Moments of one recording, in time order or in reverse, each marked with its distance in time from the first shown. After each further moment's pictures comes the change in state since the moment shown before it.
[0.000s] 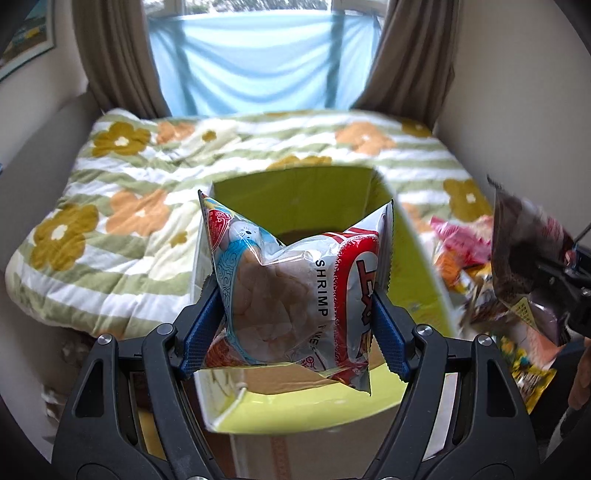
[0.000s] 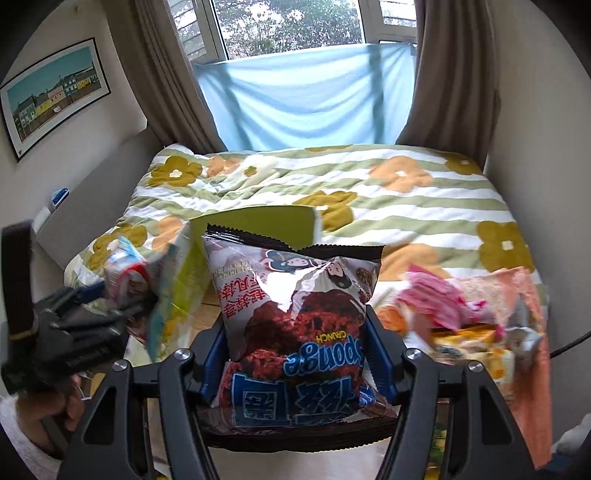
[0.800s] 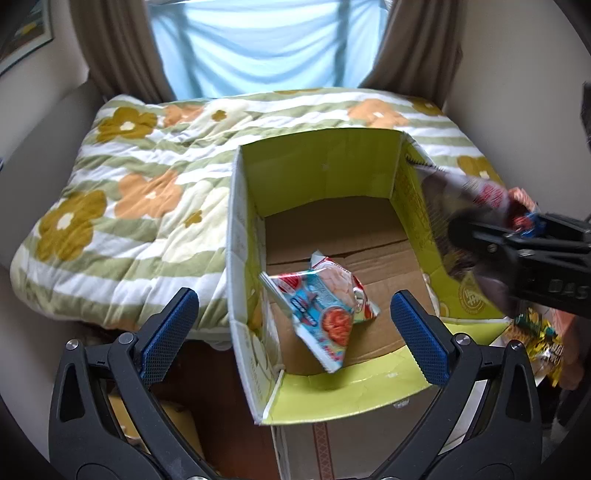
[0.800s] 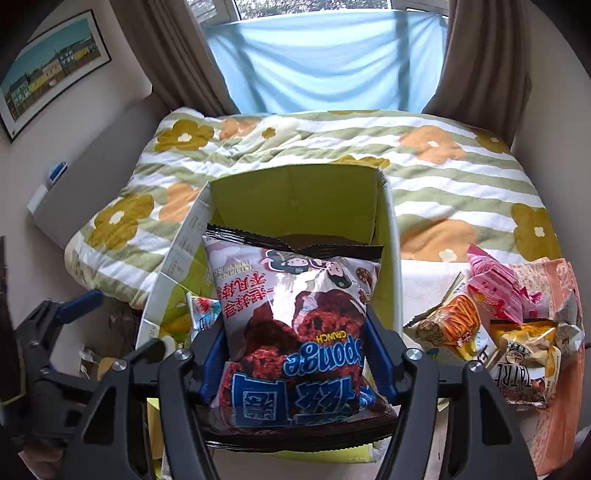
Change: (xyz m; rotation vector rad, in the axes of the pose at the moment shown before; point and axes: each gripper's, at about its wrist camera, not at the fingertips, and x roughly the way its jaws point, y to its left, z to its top) left arm 0.011 0.030 -0.023 0.002 0.049 0.041; right arm 0.073 0.056 0.001 -0.029 0.139 0.034
